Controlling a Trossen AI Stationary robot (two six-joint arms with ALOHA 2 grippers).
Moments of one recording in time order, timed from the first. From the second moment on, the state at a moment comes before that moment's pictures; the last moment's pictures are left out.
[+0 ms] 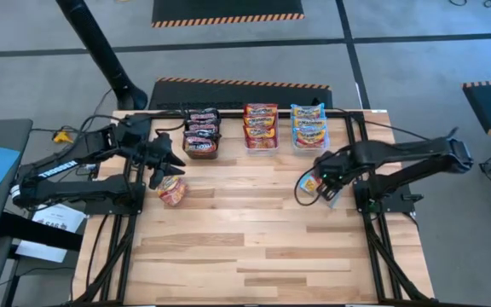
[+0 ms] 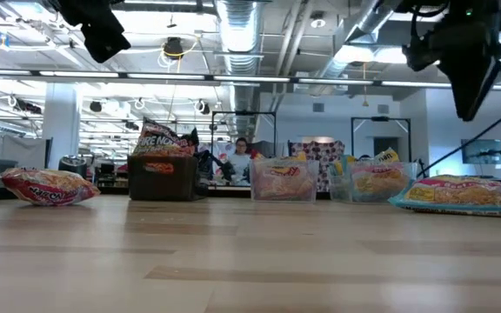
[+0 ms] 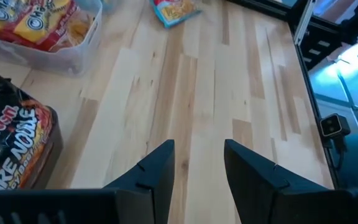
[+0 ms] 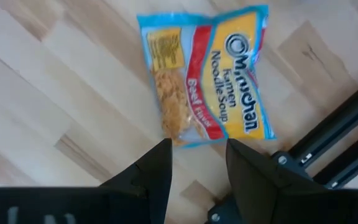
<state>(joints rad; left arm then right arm) 0.41 0.76 0.89 -0.74 0.38 -0.05 0.02 1.15 0.96 -1.31 0.10 0.81</state>
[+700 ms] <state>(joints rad) 0.41 0.76 0.89 -0.74 0.38 -0.05 -0.18 1.18 0.96 -1.27 -0.04 0.52</state>
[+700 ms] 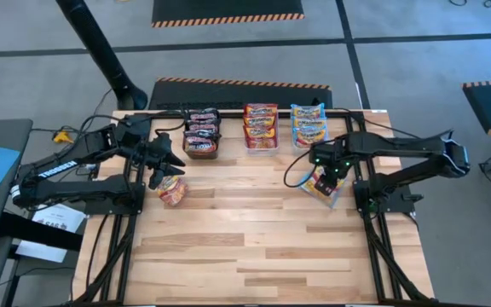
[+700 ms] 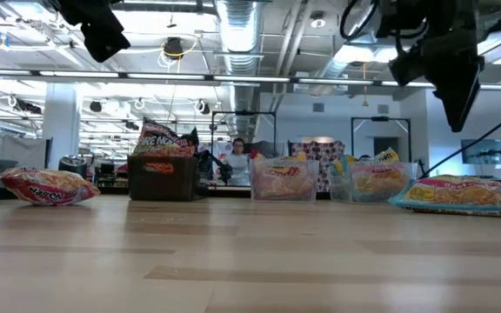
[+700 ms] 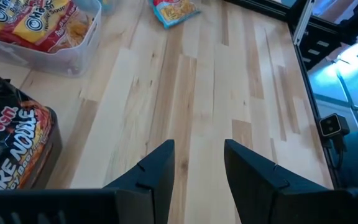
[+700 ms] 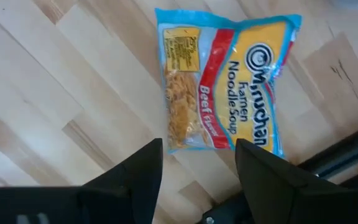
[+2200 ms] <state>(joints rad) 0.41 0.76 0.89 -0.74 0.38 -0.10 -0.18 1.52 0.80 -1.00 0.01 0.58</state>
